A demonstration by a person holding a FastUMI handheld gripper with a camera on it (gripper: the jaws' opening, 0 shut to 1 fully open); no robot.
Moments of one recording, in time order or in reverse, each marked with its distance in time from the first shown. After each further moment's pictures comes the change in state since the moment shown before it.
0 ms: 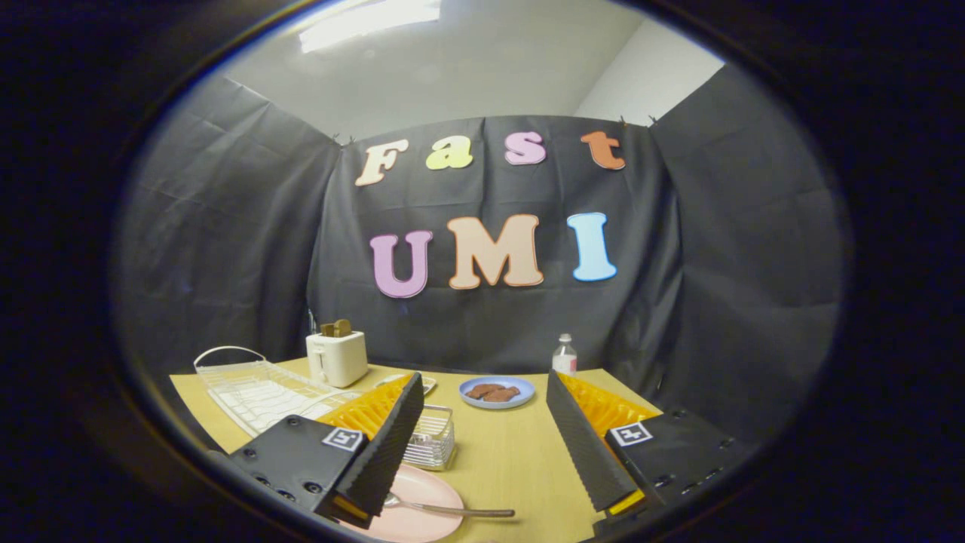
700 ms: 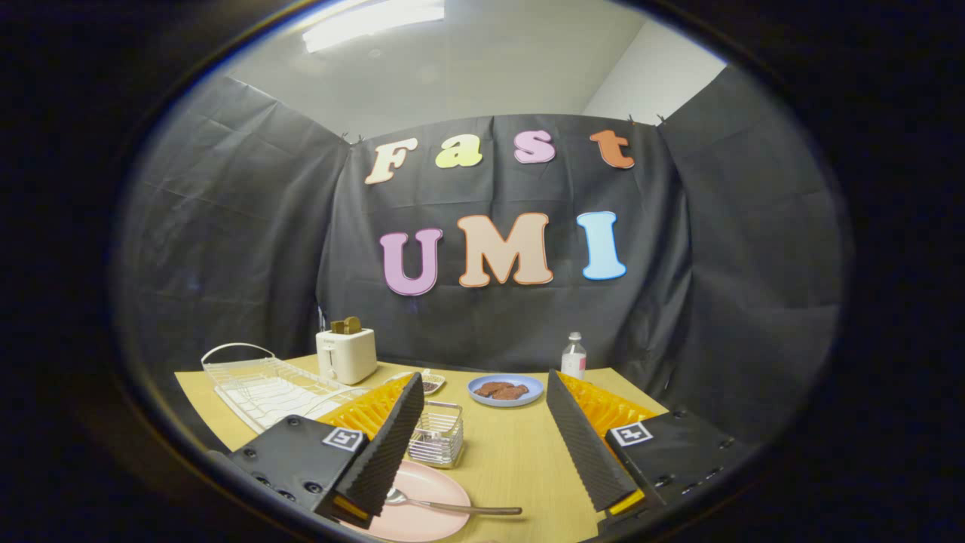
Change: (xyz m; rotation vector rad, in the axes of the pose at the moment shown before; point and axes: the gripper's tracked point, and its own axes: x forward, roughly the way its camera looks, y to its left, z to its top) arm -0.003 0.009 0.000 -0.012 0.003 0.023
